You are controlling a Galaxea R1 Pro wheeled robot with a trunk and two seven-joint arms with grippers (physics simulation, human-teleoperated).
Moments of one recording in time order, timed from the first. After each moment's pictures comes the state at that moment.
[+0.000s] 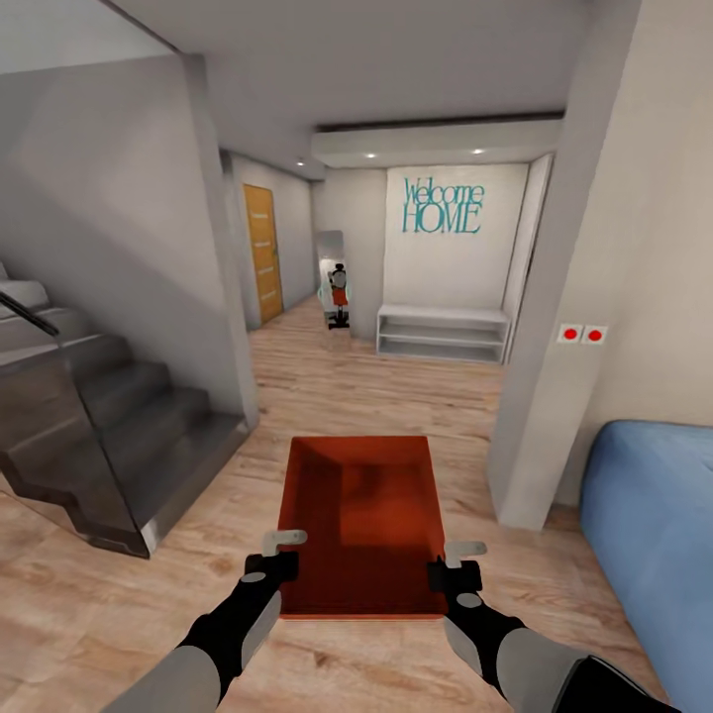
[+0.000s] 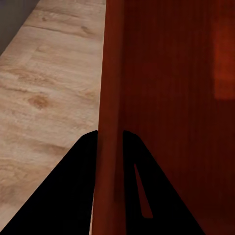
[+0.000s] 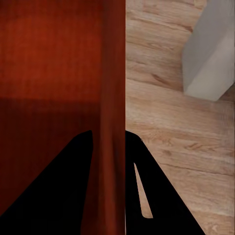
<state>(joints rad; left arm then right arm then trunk) -0.61 -0.12 -0.16 -0.45 0.15 0.10 0.24 -0.74 0.10 0.74 -0.04 -0.62 -0.26 -0.27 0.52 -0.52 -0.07</state>
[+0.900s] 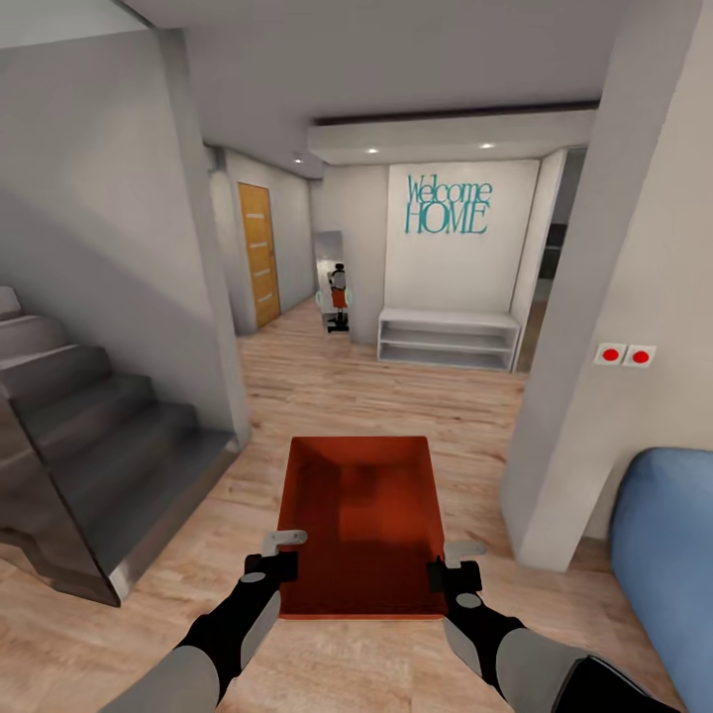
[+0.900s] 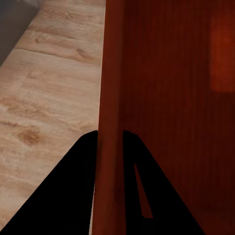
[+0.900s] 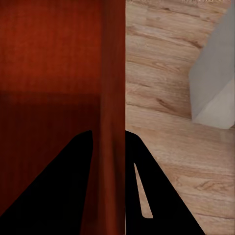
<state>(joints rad) -0.61 -0.12 -0.17 -0.45 0.16 0.10 0.24 -0.74 0.10 0.74 -0.04 -0.62 -0.26 -0.27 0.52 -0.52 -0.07</state>
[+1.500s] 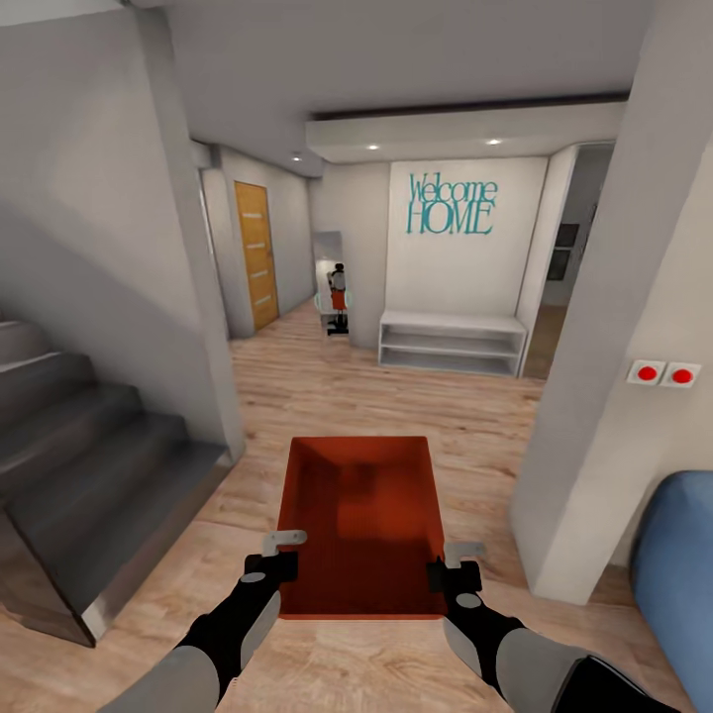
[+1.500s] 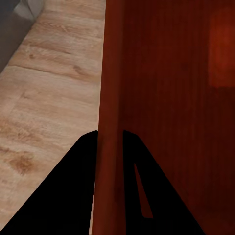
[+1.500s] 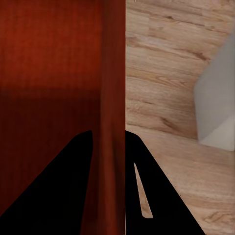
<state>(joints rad) -0.61 -0.12 -0.17 -0.45 0.16 0.10 0.24 -0.74 0.10 0.74 -0.04 -0.62 -0.26 -0.27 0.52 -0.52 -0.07</state>
